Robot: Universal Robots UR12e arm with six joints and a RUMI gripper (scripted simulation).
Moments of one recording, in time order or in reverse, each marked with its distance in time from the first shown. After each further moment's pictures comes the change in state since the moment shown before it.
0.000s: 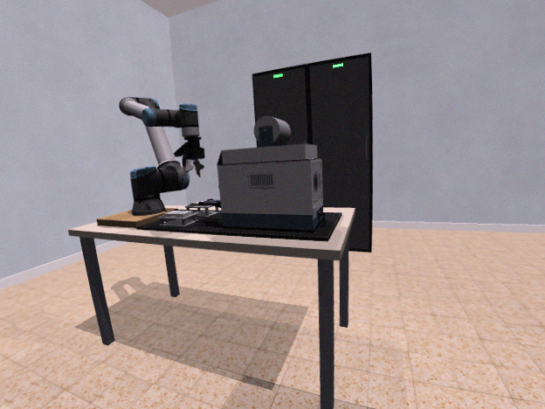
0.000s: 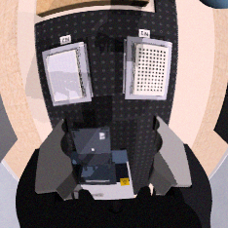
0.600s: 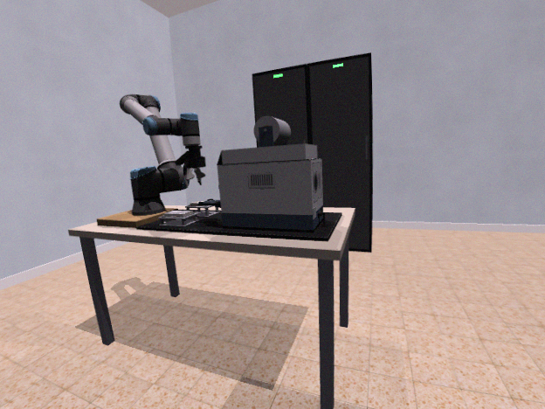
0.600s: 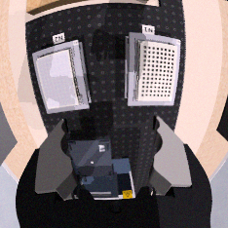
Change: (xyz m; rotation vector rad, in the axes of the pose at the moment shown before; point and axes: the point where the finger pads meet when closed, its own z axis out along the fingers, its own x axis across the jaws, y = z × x) arm 0.001 0.000 0.046 0.000 0.000 0.015
